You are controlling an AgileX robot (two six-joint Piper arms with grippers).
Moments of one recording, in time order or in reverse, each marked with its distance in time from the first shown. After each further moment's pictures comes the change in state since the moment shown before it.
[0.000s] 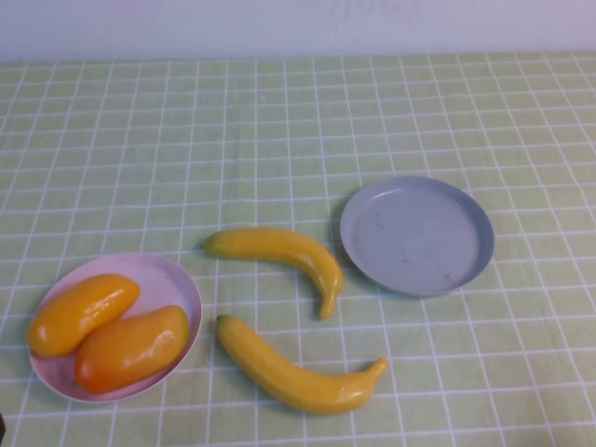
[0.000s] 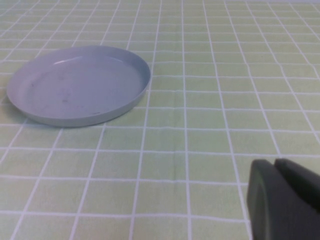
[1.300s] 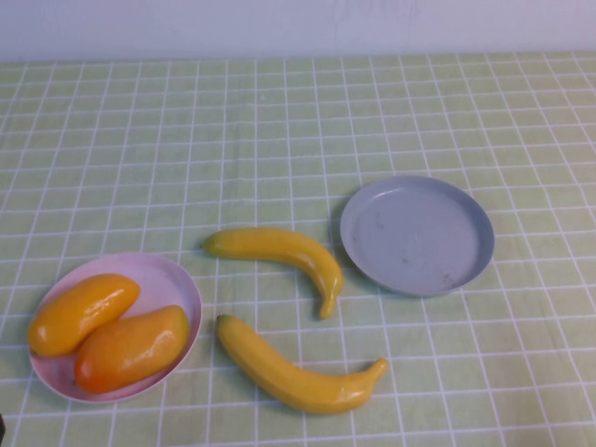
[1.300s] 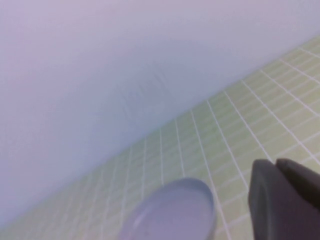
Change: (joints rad) right arm 0.000 0.000 0.001 0.533 -0.258 0.000; left arm 0.000 0.000 0.000 0.001 0.000 -0.002
